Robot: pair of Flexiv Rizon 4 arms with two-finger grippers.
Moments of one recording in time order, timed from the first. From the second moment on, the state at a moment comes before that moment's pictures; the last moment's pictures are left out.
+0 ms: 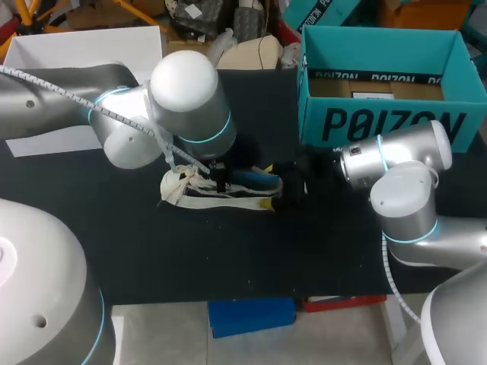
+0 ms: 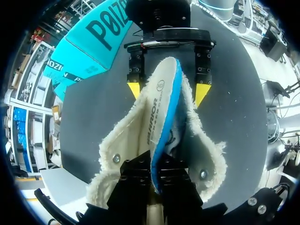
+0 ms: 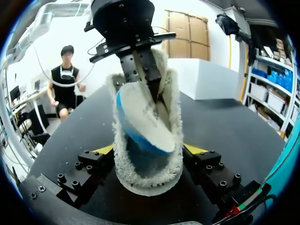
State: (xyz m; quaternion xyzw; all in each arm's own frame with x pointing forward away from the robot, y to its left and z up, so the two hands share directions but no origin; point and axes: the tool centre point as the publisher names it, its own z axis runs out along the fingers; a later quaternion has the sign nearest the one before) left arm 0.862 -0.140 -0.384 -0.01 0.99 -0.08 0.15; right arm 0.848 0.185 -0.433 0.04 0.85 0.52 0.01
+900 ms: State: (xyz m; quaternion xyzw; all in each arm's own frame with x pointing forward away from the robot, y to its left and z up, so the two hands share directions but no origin) left arm 0.851 -0.158 -0.392 0.09 0.97 -0.16 0.12; right arm 0.848 0.185 -0.433 0.04 0.85 0.52 0.01
